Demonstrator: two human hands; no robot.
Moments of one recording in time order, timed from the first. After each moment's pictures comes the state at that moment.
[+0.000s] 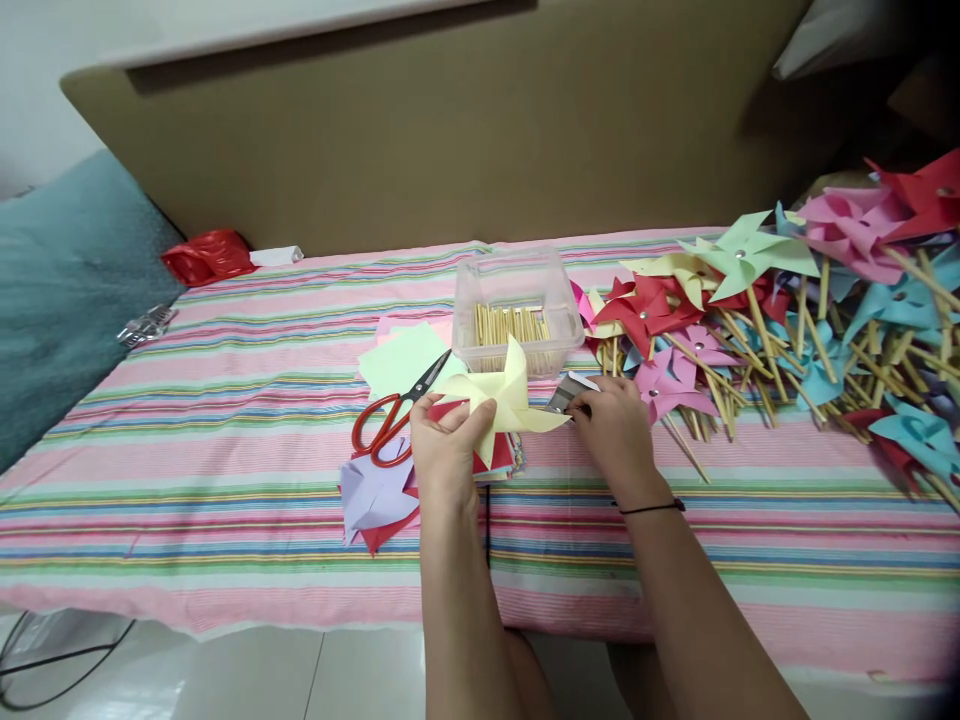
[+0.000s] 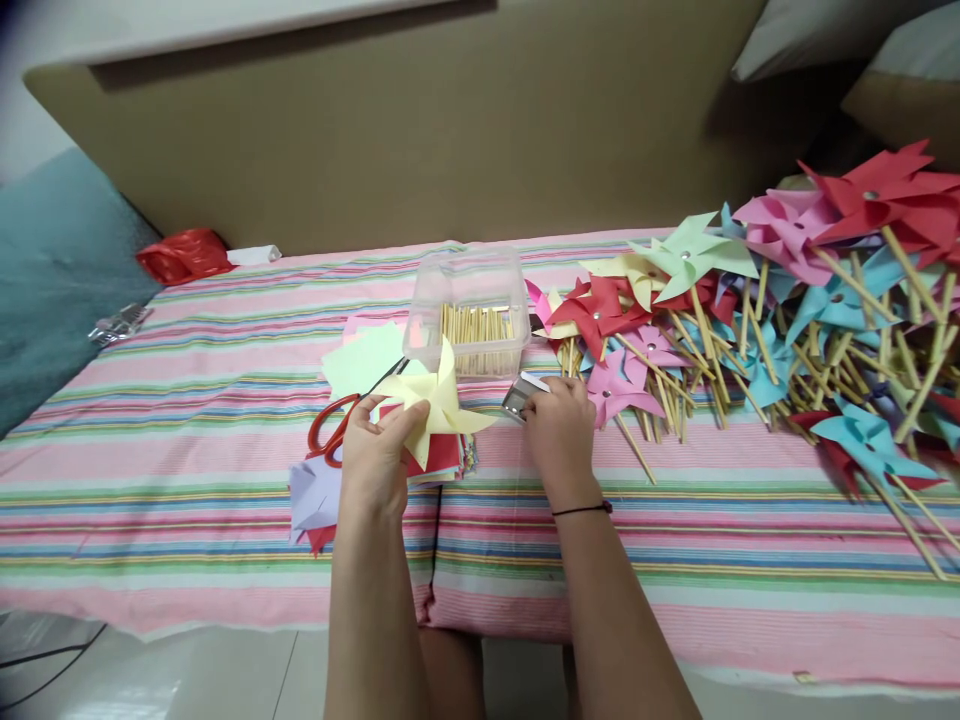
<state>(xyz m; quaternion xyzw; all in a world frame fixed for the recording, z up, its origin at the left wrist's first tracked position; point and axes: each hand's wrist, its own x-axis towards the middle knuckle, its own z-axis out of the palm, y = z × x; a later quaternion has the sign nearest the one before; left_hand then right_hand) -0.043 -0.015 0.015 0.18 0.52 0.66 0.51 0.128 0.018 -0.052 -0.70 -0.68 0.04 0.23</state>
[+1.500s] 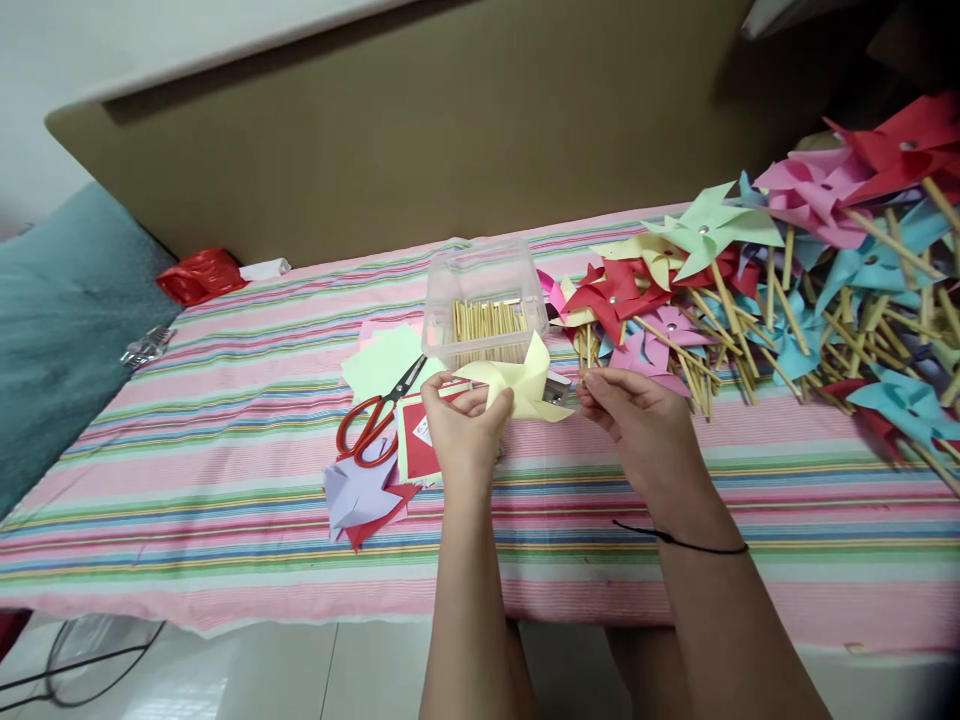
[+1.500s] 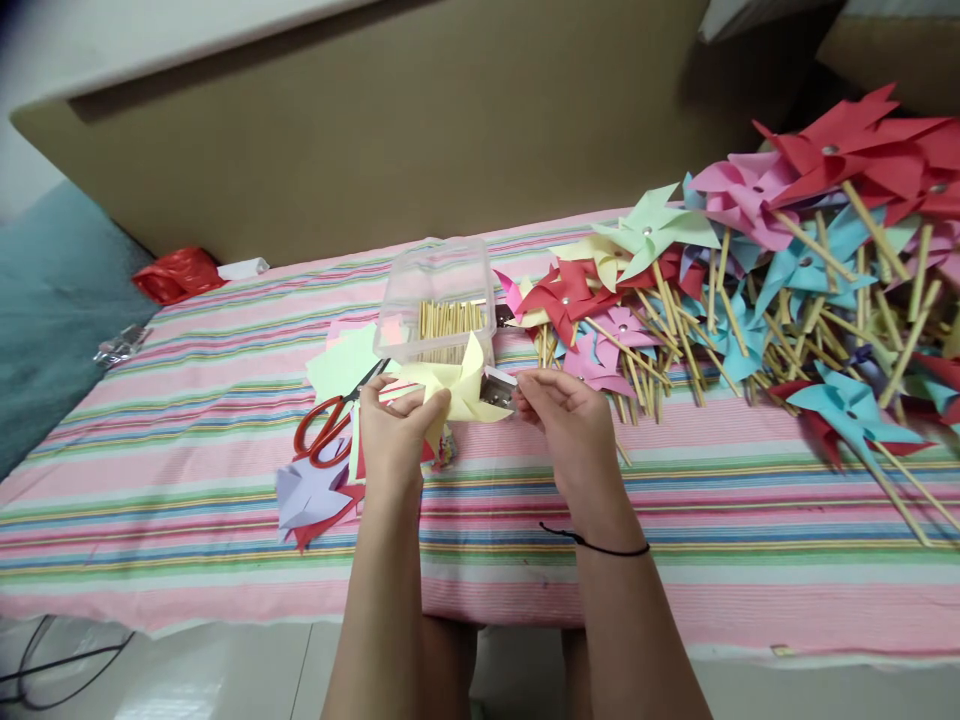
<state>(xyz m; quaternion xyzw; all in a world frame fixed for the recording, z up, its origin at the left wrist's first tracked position) -0.002 -0.004 0.007 0.32 0.57 0.60 0.46 0.149 -0.012 -0.011 -0.51 -0.29 0.51 0.63</state>
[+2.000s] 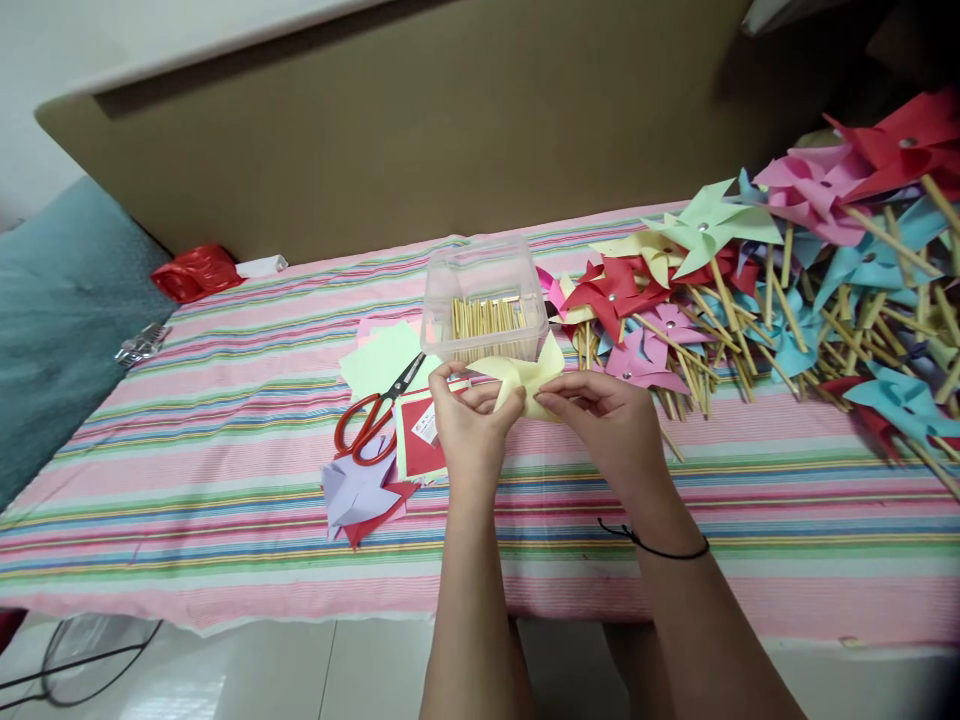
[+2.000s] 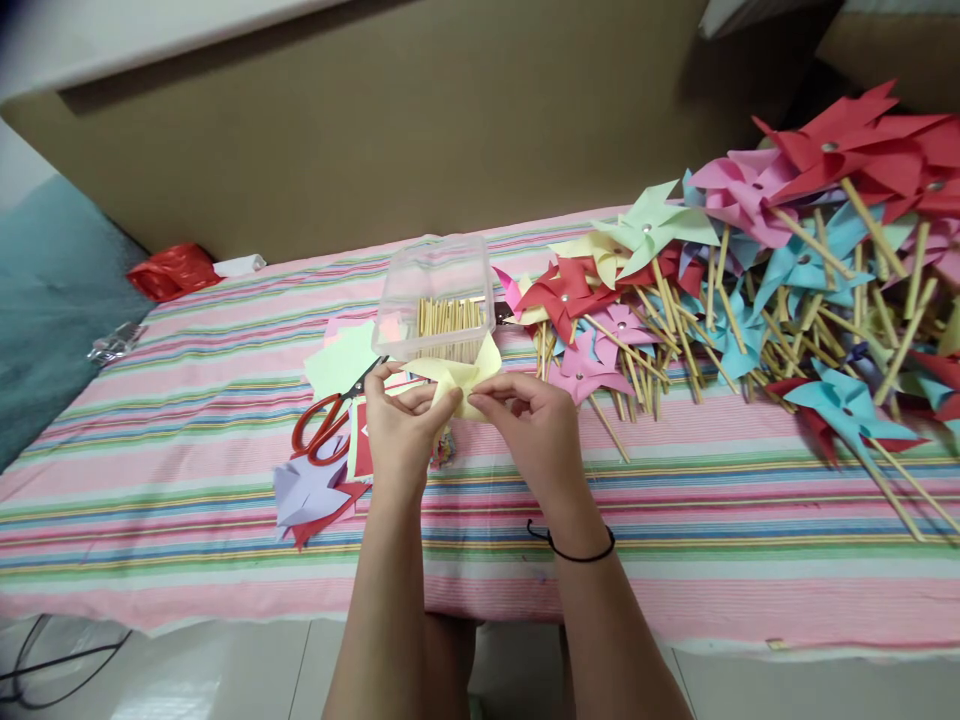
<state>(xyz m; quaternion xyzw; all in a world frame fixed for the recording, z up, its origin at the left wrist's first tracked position) 0.005 -0.007 0.008 0.39 0.53 0.59 0.46 0.129 -0.014 -0.007 -0.51 -0.49 0.40 0.59</state>
